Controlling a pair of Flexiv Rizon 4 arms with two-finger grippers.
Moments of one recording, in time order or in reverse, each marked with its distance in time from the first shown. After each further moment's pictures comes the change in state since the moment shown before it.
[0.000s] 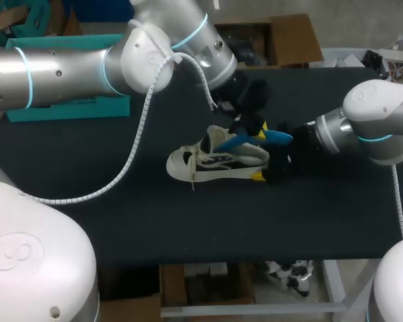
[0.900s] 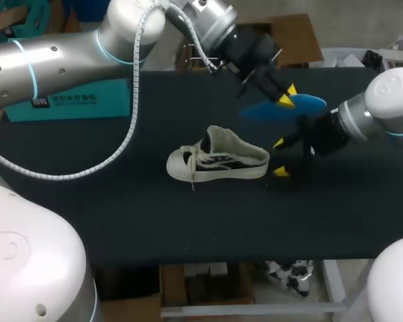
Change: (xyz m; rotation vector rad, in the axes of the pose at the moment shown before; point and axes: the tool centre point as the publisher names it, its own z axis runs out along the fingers) left arm -0.009 -0.122 -0.078 0.433 0.065 0.329; right arm 0.021 0.008 -0.077 0.154 -0.055 0.004
